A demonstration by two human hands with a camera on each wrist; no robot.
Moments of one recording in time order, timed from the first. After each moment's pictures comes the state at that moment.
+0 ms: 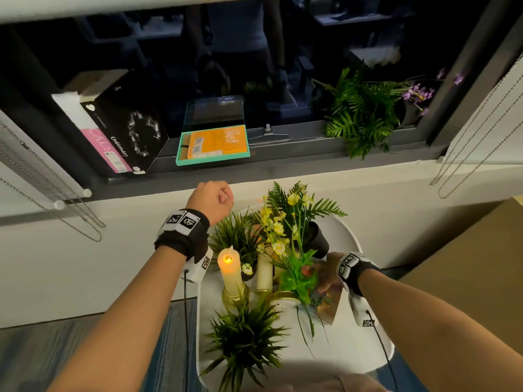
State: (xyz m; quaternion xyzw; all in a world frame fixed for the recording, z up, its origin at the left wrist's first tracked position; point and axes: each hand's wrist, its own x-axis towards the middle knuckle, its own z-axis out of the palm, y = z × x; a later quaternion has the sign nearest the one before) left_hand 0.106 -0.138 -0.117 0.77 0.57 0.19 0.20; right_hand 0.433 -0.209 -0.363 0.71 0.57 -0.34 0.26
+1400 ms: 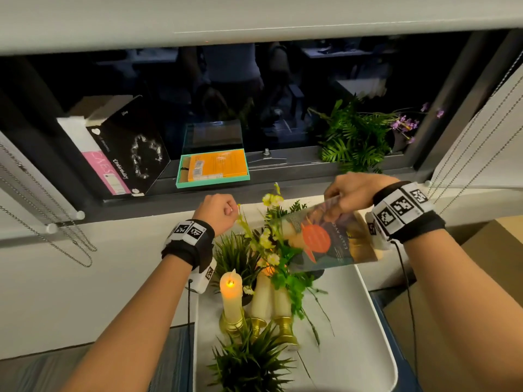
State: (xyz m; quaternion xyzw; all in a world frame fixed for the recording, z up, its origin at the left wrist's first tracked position) left_hand 0.110 -0.105 -0.118 0.79 0.55 0.19 0.22; right_hand 0.400 -0.183 -0.015 0.66 0.71 -0.21 0.10
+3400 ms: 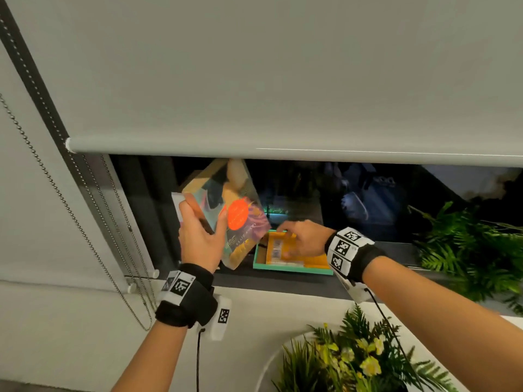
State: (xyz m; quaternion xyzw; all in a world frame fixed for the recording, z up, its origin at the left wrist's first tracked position) left_hand -0.022 -0.046 -0.021 0.53 0.56 0.63 0.09; right_hand 0.204 0.022 -0.024 0.51 0.84 -0.15 0.00
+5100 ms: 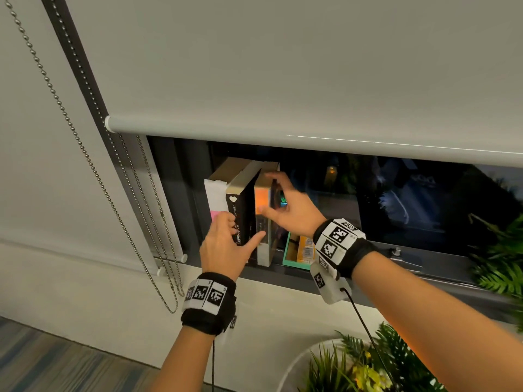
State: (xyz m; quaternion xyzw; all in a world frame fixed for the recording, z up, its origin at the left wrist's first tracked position) left_hand -0.048 -0.037 -0.070 0.58 0.67 0.46 -0.02; right_hand 0.106 0.035 -0.004 0.42 0.81 -0.26 -0.31
